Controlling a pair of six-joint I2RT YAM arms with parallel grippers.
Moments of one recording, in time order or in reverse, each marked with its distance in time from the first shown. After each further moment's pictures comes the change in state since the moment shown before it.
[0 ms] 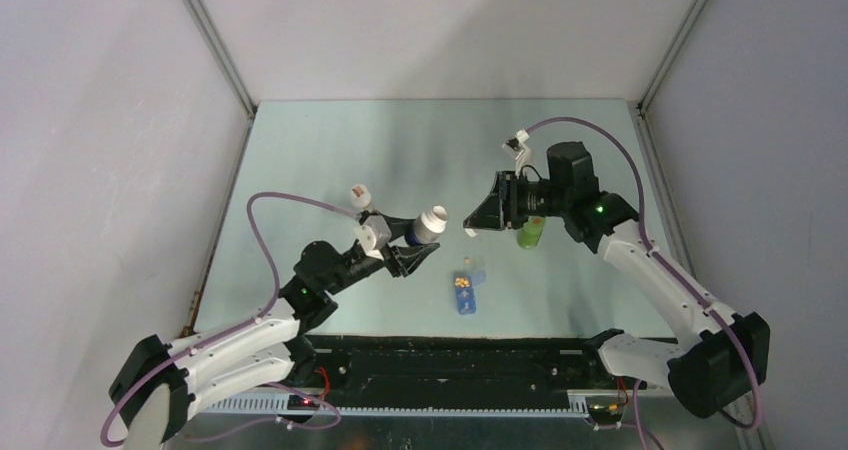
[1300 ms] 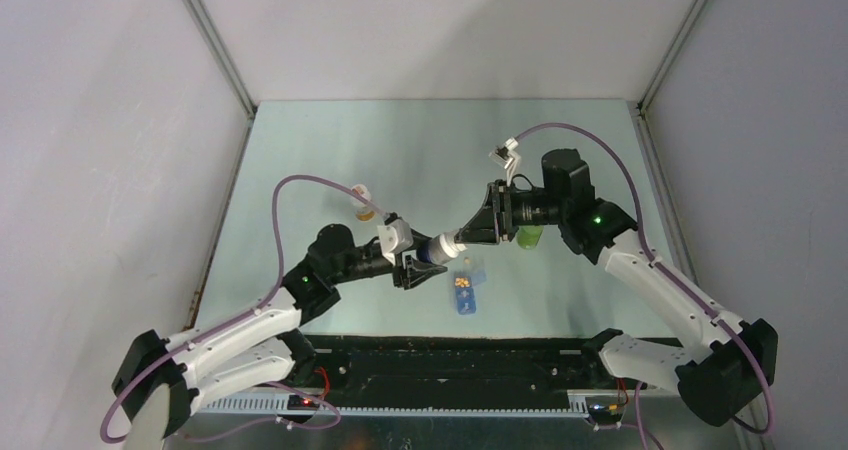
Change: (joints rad) left arm 0.002 0.046 0.124 -0.300 0.267 0.062; right arm 0.094 -0.066 -0.036 0.089 -0.110 0.039
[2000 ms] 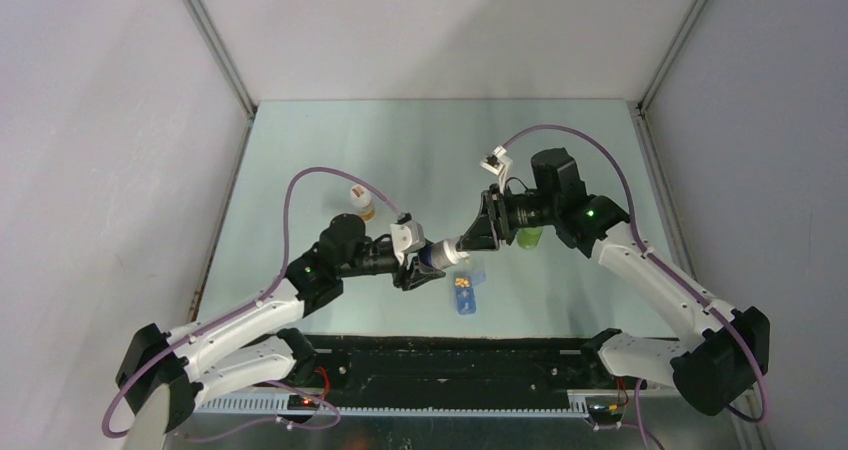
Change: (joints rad) left arm 0.000 0.052 0.098 -0.233 0.028 0.107; right arm 0.008 0.056 0.036 -0.127 -0.005 -0.204
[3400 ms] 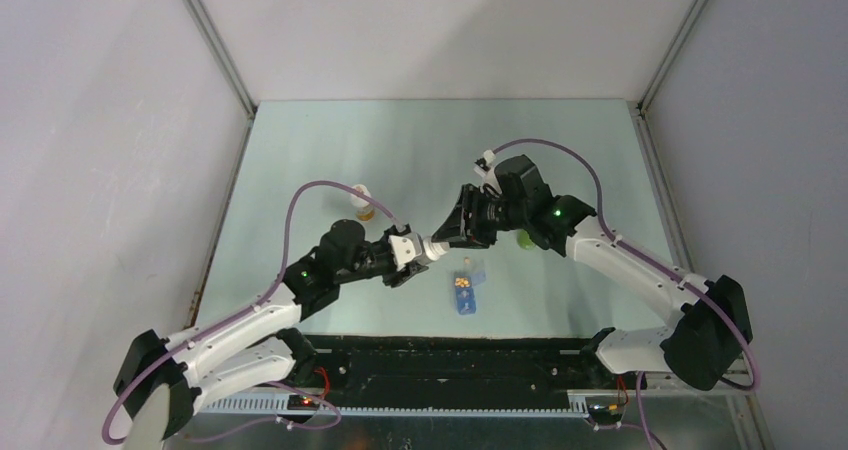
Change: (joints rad) left arm 0.016 -0.037 -0.048 -0.118 -0.175 0.245; right arm 0.148 0.123 0.024 0.027 0.360 0.576
